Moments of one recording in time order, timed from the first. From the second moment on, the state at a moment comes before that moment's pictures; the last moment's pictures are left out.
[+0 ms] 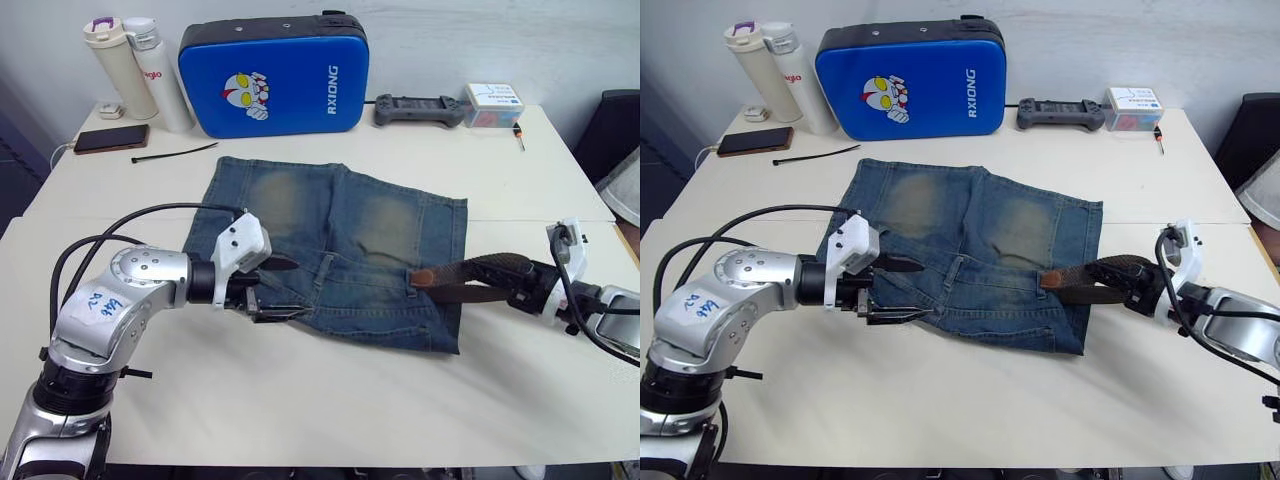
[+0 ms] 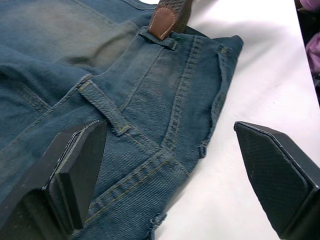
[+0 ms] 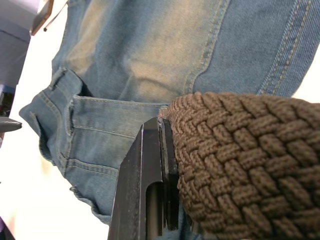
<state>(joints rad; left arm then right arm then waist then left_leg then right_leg) -0.48 0.74 -0.04 -0.46 -0.51 0.91 -0.92 -0.16 -0.94 -0.36 -0.10 1.67 1.07 0.07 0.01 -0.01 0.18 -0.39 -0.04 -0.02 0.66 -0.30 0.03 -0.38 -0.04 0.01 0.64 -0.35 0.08</state>
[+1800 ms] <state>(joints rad) -0.50 0.72 -0.08 -0.46 -0.53 0.91 -0.86 -0.23 -0.49 -0.22 -0.16 1.53 0.99 -0.12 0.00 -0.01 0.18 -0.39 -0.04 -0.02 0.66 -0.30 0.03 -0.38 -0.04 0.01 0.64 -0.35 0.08</state>
